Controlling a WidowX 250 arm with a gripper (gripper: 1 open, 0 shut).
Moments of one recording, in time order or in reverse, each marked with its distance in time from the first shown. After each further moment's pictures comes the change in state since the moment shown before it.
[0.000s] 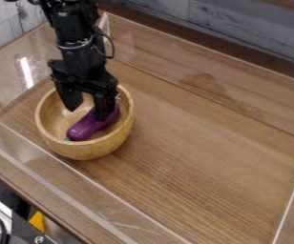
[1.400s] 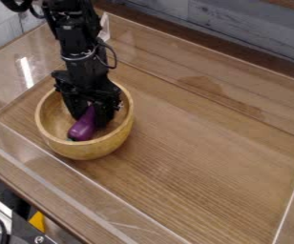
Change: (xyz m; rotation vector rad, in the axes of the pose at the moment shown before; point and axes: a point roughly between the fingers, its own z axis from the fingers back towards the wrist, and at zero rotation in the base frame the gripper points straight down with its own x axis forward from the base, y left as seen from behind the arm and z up) arm 0.002 0.001 -0.017 -0.010 0.008 0.035
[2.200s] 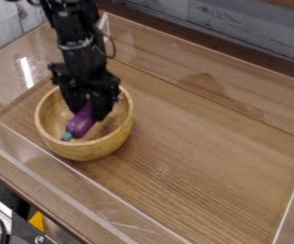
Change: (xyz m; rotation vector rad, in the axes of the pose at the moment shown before) arm -0.005 -0.006 0.026 -0.021 0.005 0.021
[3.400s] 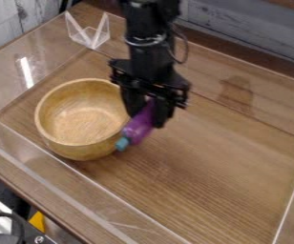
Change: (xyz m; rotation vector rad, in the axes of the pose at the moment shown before) arm 0.002 -0.075 0.012 0.006 -0.002 -0.104
